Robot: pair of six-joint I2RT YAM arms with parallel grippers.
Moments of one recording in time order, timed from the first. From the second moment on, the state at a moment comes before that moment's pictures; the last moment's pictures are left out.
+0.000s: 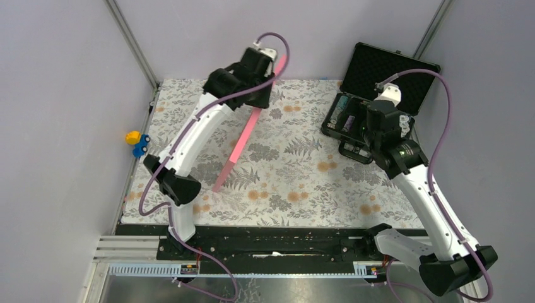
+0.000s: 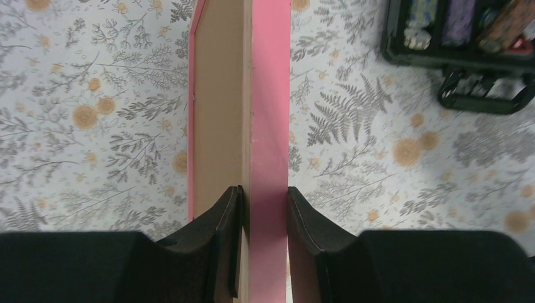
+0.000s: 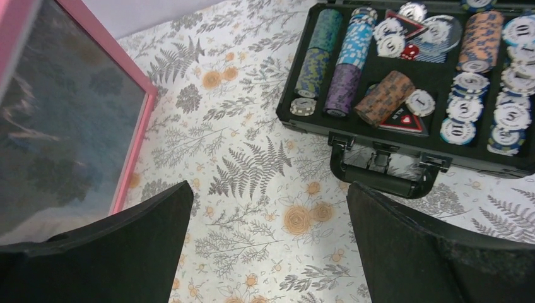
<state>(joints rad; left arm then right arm) -0.70 1.91 2.32 -1.19 -0.26 -0.24 0.37 1.03 1.18 -0.59 0.34 0.48</state>
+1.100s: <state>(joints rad) 0.31 1.46 1.15 -0.43 0.59 -0.66 0.37 1.74 1.25 -0.06 -0.07 0.51</state>
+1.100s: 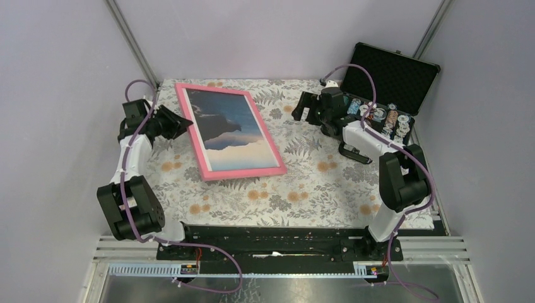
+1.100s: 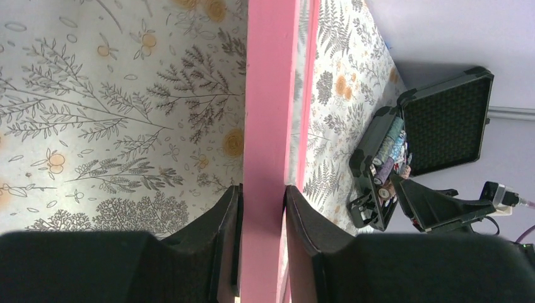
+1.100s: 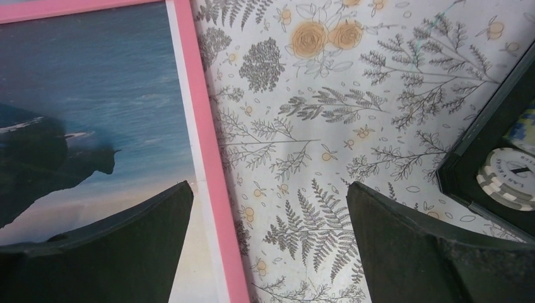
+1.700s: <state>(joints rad) 0.31 1.36 0.68 -0.20 0.43 -0.71 0.37 1.92 1.19 0.04 -0.28 0.55</state>
